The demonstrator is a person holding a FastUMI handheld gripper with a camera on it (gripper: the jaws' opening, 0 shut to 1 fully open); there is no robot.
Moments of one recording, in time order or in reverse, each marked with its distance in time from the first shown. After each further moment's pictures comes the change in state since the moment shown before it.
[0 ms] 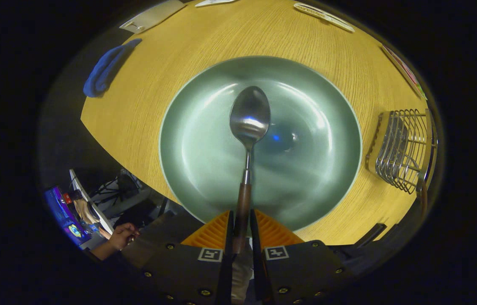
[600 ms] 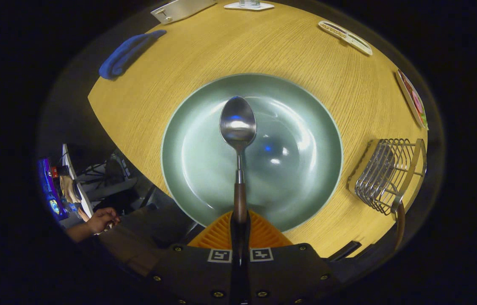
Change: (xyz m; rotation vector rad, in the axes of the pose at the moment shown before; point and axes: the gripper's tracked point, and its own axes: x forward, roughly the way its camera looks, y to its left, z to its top) arm -0.023 -0.020 0.005 -0.151 -0.053 -0.051
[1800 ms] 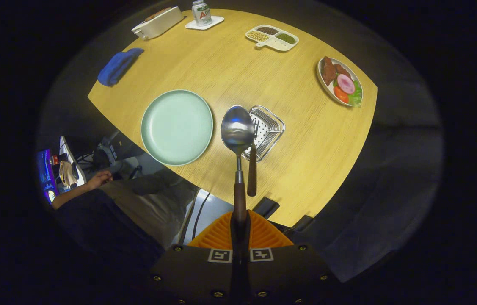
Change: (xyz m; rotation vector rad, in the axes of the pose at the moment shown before) arm -0.195 -0.145 -0.075 0.016 0.082 -0.144
